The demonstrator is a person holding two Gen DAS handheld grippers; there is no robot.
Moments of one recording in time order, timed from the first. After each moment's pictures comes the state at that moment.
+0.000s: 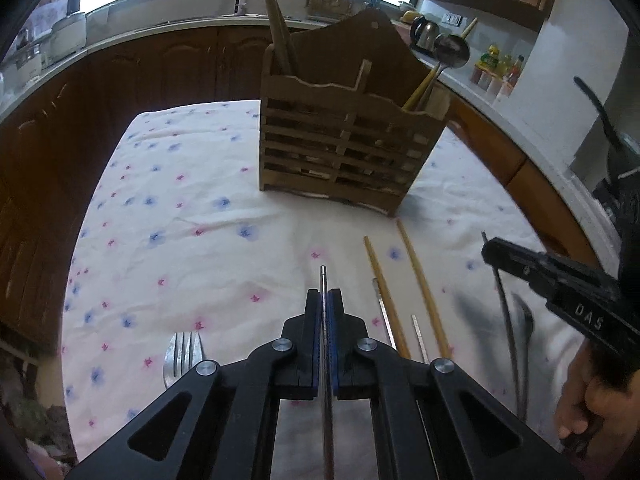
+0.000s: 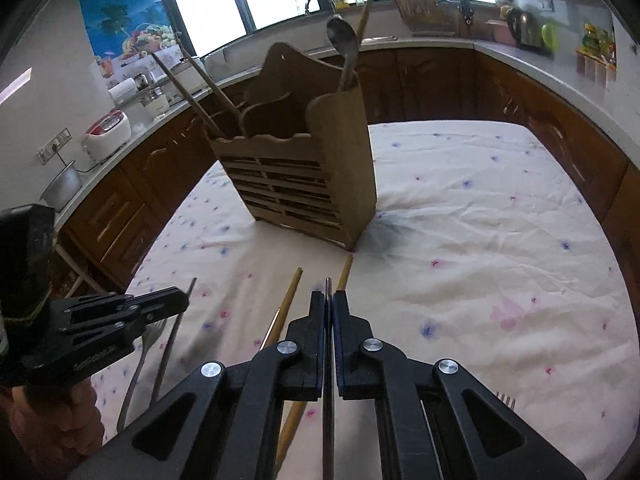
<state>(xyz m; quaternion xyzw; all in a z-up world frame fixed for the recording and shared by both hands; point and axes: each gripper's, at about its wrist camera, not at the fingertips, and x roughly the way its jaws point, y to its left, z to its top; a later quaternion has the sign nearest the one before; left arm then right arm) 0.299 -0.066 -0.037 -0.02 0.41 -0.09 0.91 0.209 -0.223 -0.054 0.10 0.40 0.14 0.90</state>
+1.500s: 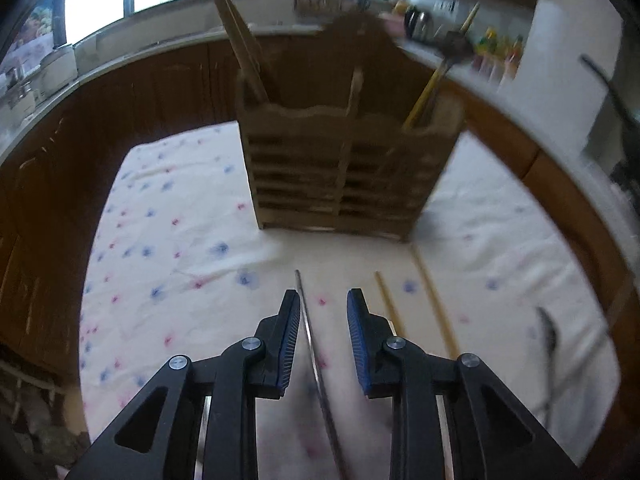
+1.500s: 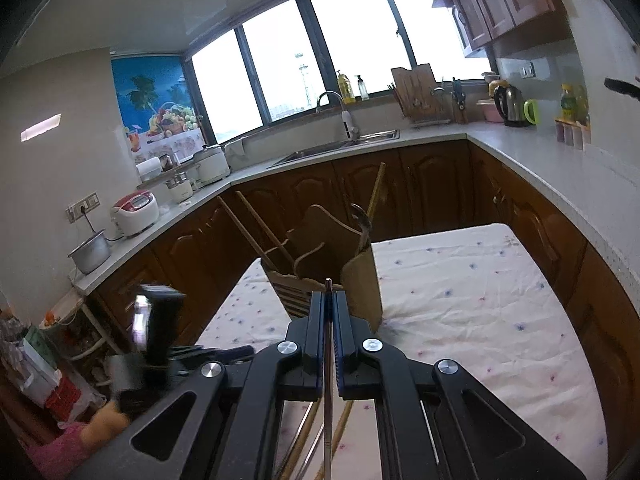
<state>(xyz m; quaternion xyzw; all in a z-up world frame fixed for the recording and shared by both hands) 0.325 -0.077 -0.041 0.05 0.41 -0.06 0.91 0.163 -0.253 0.039 0.13 0.25 0.13 0.95</state>
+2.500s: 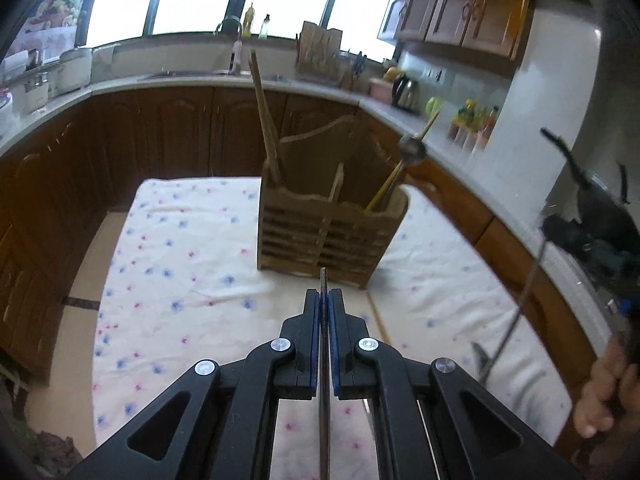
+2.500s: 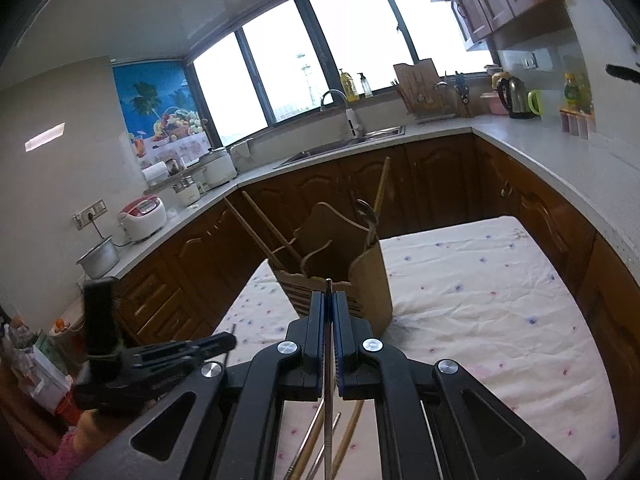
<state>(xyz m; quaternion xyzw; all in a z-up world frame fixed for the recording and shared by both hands) 0.257 -0.051 0.014 -0.04 0.30 -0.11 0.95 0.161 -0.244 0.041 0.15 0.24 0.15 0.95</state>
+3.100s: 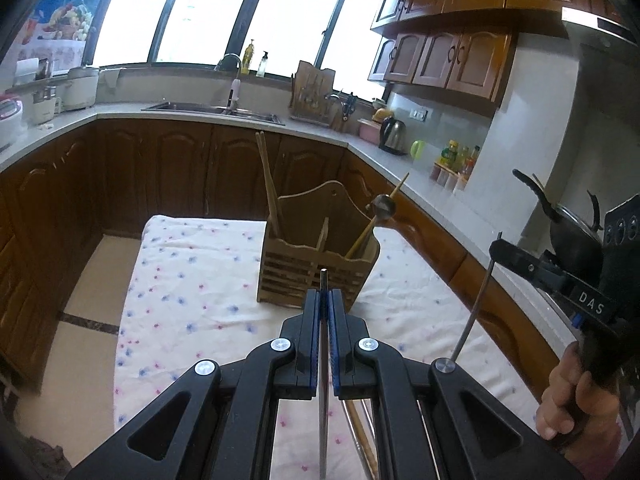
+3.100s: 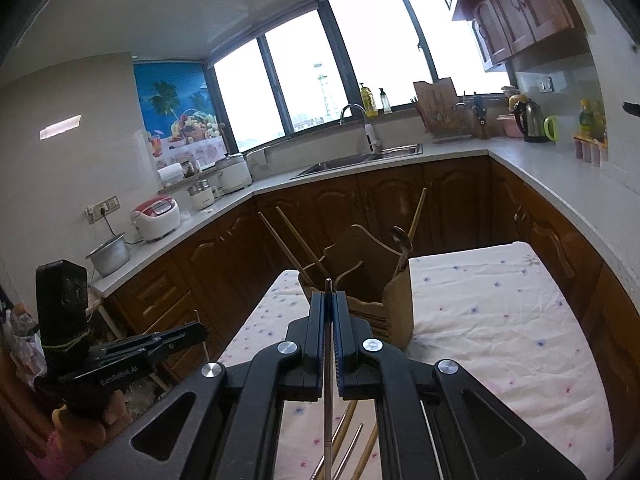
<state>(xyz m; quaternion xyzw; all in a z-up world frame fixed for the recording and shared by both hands) 0.192 -0.020 0.048 -0.06 0.24 -0.12 0.96 0.150 -0.222 0.065 0.13 0.21 0.17 0.95</state>
